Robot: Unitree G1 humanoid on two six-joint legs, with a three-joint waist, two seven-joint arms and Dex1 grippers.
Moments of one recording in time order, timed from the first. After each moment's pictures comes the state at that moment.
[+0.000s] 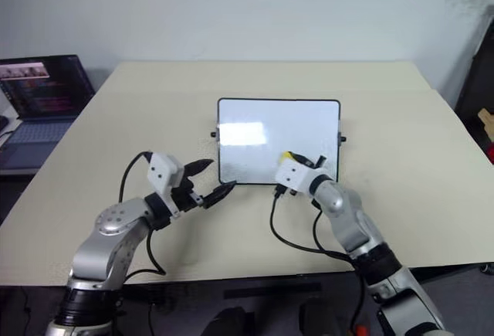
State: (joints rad) left arm -0.20 0.48 0.04 -0.19 -0.35 0.34 -0.69; right arm -0.52 -0.29 0.40 0.08 -0.46 0.23 0.36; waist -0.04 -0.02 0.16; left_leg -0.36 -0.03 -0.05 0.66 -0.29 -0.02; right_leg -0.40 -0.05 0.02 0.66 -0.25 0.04
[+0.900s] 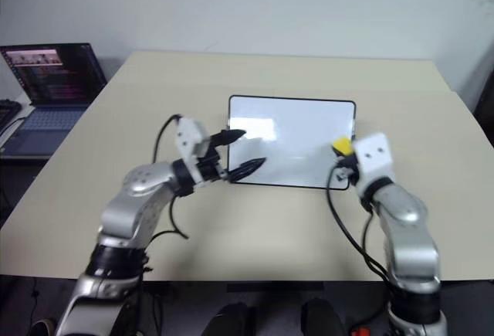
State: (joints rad) left arm -0.57 0.39 -0.10 -0.02 -0.35 0.30 -0.87; right arm -0.16 -0.25 -0.20 -0.60 -0.03 0.81 0.43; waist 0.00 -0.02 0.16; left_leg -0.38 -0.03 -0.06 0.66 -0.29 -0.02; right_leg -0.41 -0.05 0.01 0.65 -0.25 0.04
